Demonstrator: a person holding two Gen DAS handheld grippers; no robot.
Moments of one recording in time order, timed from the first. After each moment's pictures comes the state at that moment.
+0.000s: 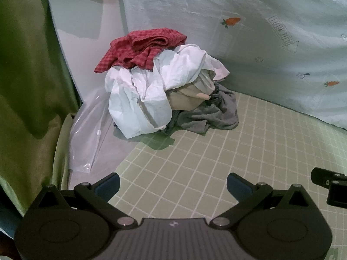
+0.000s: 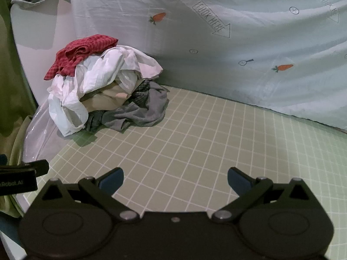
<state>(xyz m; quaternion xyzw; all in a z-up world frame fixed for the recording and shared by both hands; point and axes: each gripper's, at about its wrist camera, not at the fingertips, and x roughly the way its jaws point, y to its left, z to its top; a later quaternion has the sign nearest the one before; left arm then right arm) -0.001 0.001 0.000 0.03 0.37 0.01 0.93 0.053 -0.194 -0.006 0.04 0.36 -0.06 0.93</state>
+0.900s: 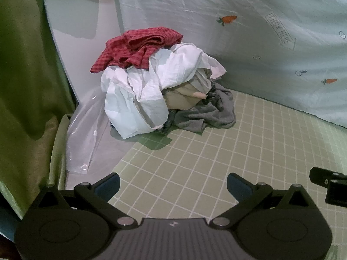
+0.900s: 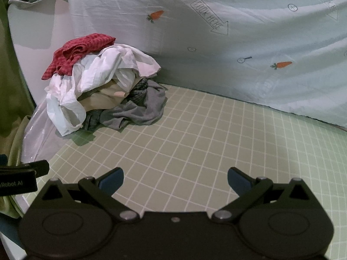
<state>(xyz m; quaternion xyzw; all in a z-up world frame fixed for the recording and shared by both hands) 0.001 -0.006 -0.004 0.04 0.37 0.01 0.93 0.056 -0.195 -0.009 0.04 0.36 -0.07 0.93</state>
